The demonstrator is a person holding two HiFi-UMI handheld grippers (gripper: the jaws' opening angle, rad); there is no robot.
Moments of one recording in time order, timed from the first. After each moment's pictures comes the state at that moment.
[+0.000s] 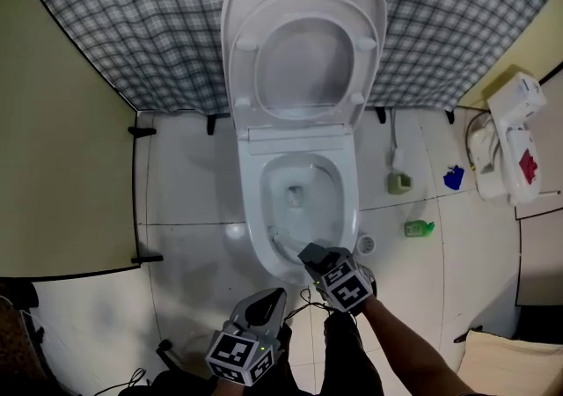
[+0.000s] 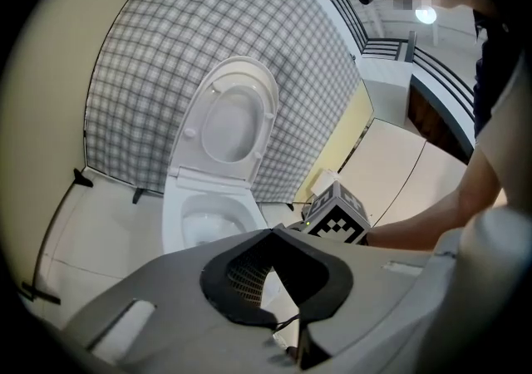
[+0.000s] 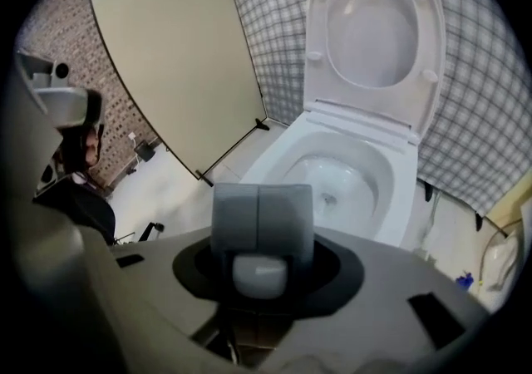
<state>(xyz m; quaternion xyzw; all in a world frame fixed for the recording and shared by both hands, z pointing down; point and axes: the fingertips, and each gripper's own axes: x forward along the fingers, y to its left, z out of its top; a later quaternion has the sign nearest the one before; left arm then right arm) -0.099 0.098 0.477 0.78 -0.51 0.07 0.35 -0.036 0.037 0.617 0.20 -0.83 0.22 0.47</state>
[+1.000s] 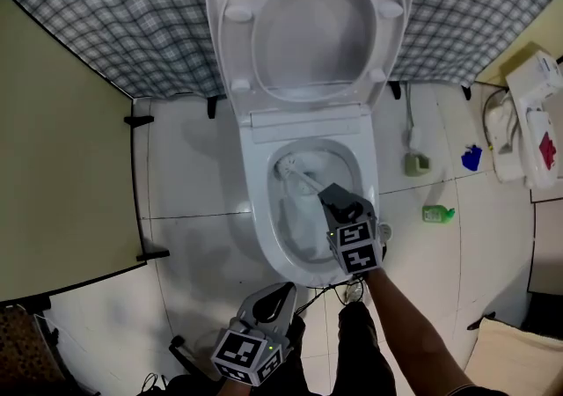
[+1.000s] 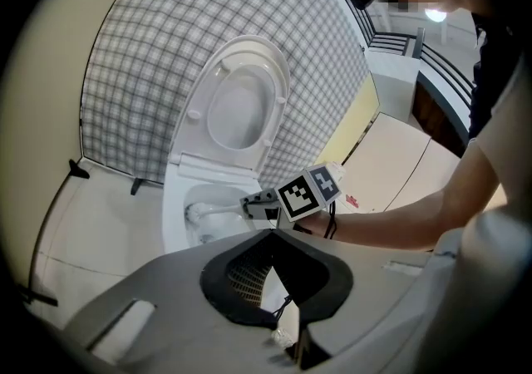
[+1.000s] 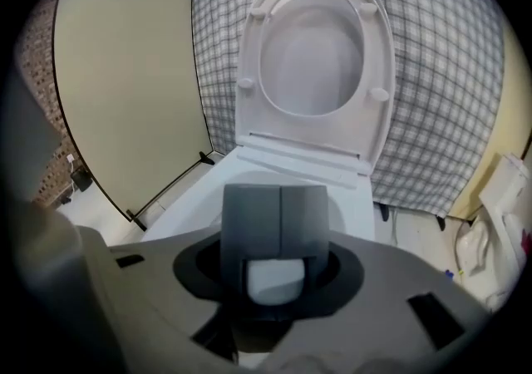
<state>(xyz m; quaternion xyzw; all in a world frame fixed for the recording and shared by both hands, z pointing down) -0.111 0.066 0.520 0.78 -0.50 0.09 0.37 -0.041 -0.111 0.639 0.39 -0.82 0.16 0.38</state>
